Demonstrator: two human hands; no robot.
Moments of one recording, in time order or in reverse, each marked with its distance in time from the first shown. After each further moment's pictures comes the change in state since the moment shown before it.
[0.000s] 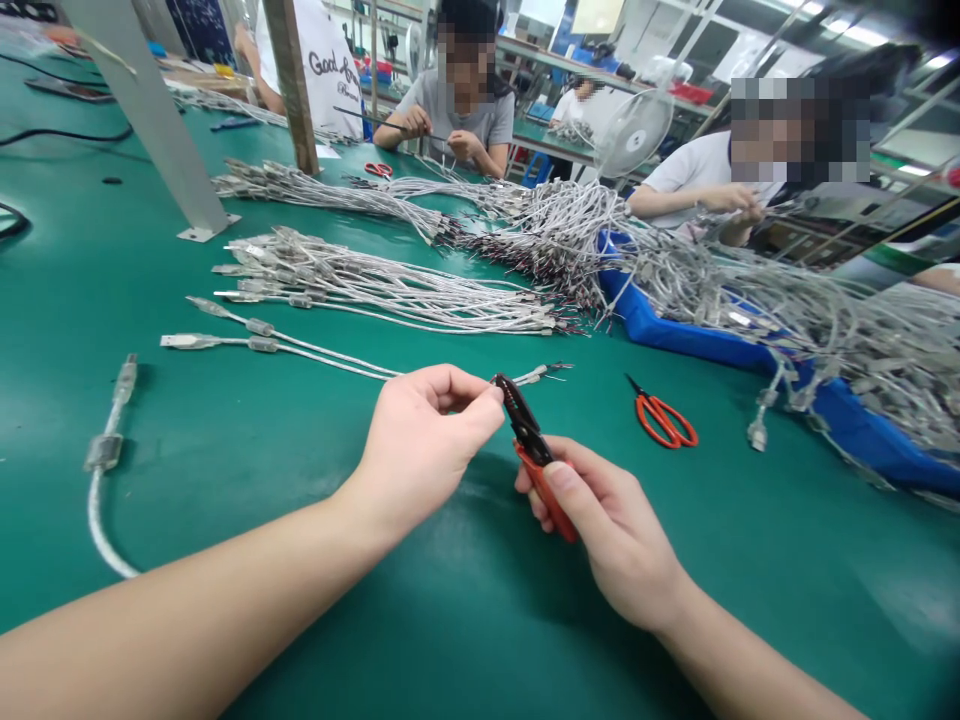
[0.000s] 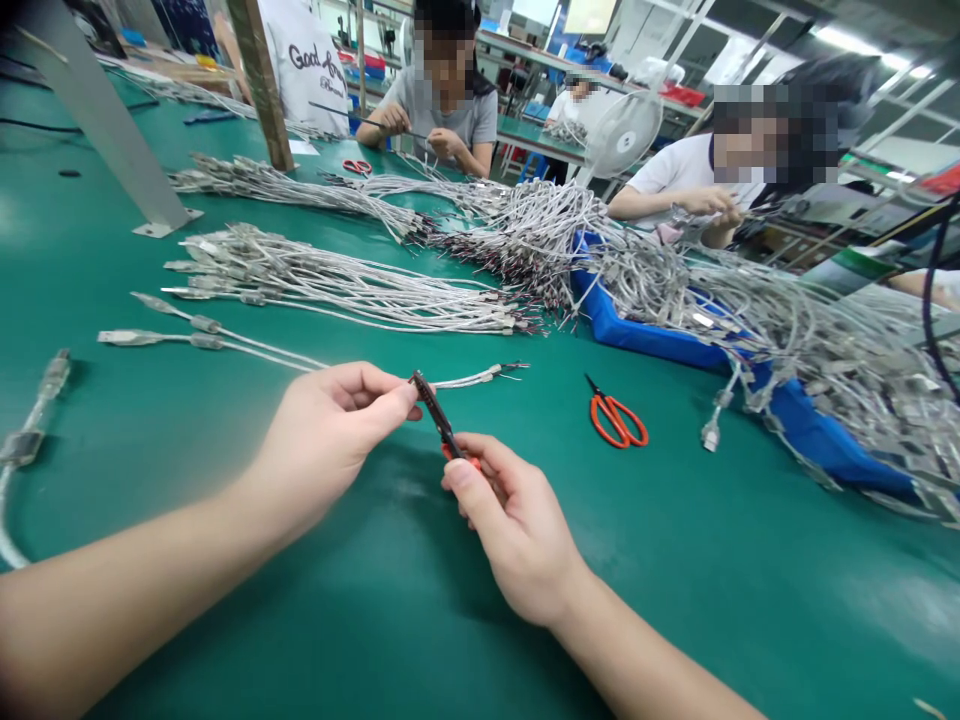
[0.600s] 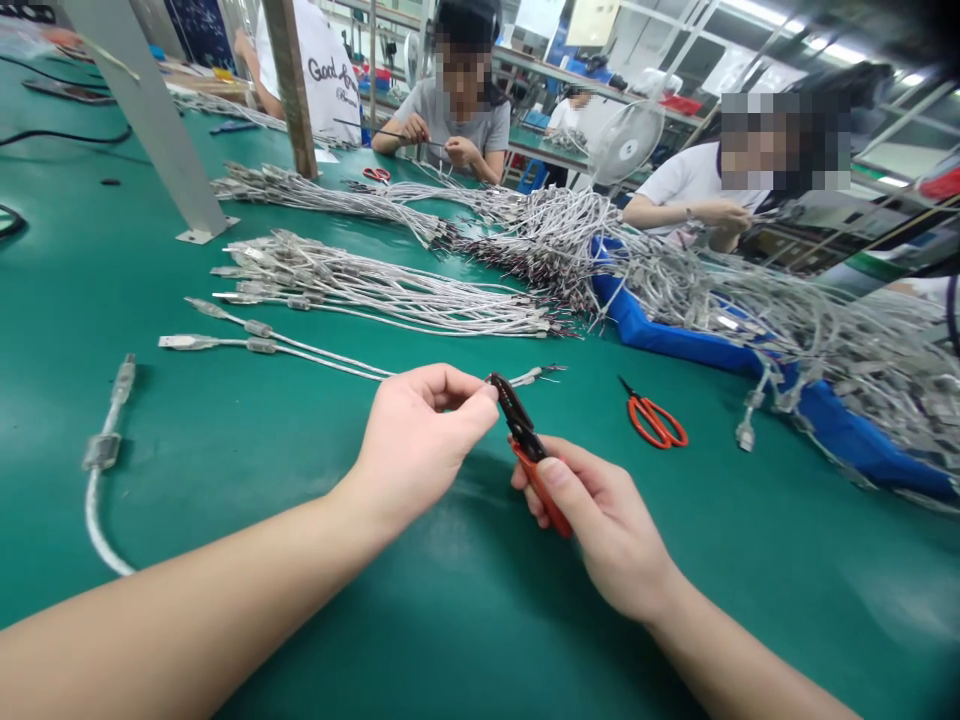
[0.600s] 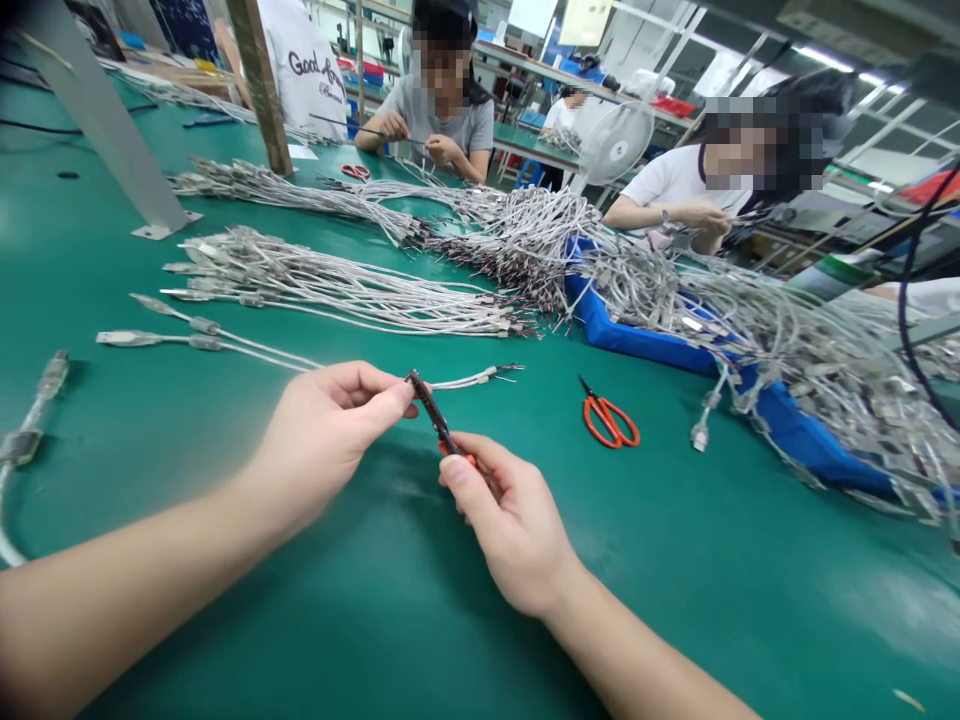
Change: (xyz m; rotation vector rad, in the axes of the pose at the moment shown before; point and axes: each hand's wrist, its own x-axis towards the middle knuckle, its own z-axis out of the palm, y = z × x) left_hand -0.001 0.002 0.000 0.005 -0.003 0.002; right_hand 0.001 -0.004 0.000 -0.036 0.021 0.004
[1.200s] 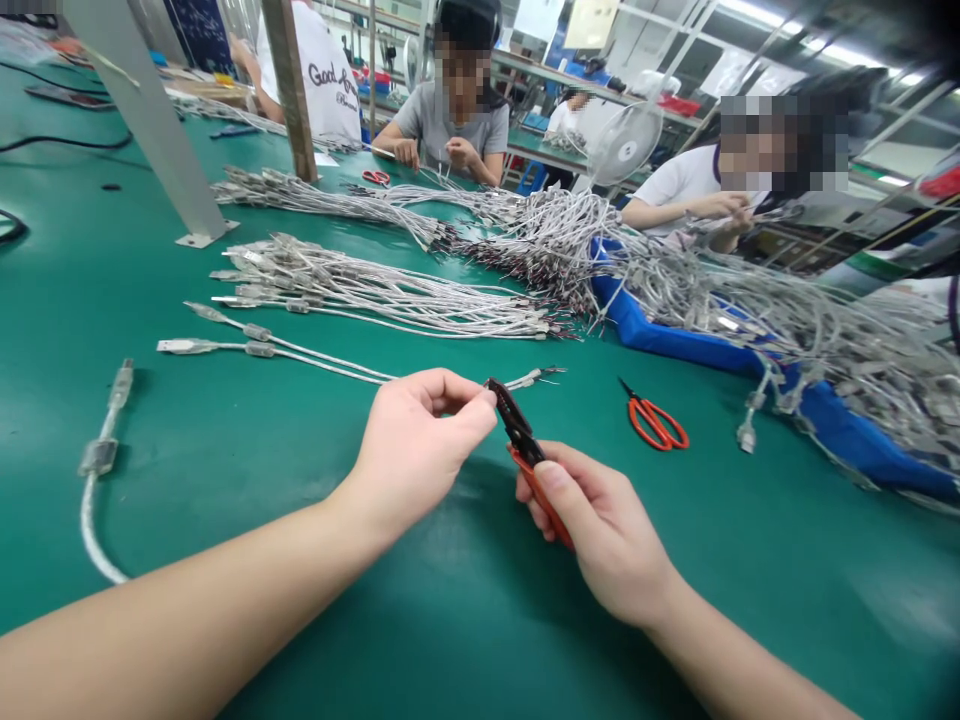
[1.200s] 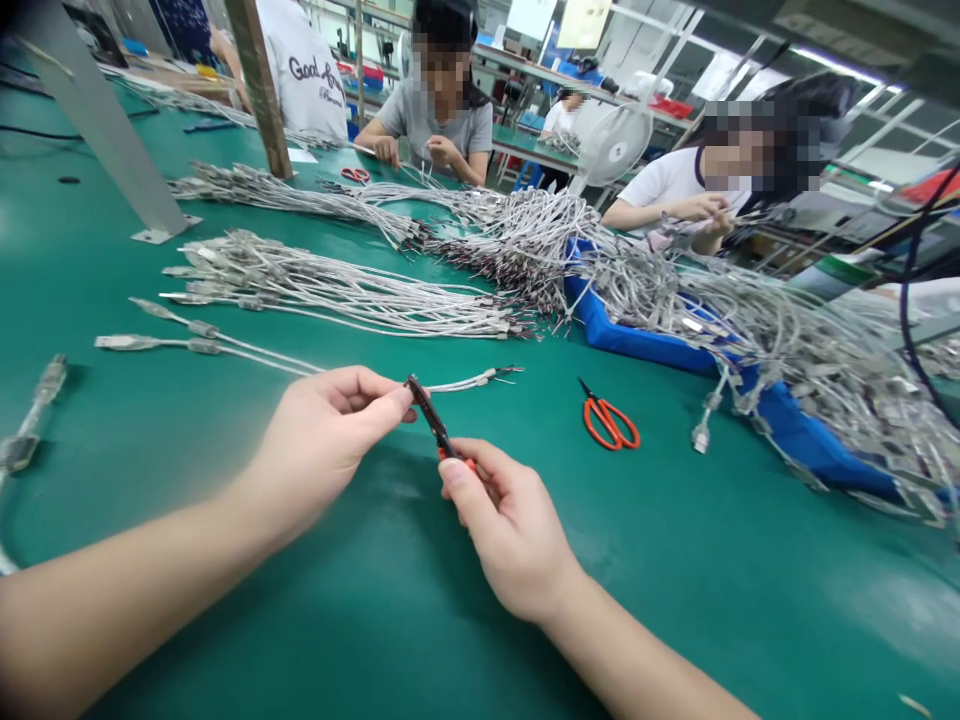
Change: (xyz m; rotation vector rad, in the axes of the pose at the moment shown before) left_hand 0.000 -0.003 0.000 -0.002 -0.007 -0.003; right_hand -0.001 0.002 -0.001 -0.008 -0.011 -0.002
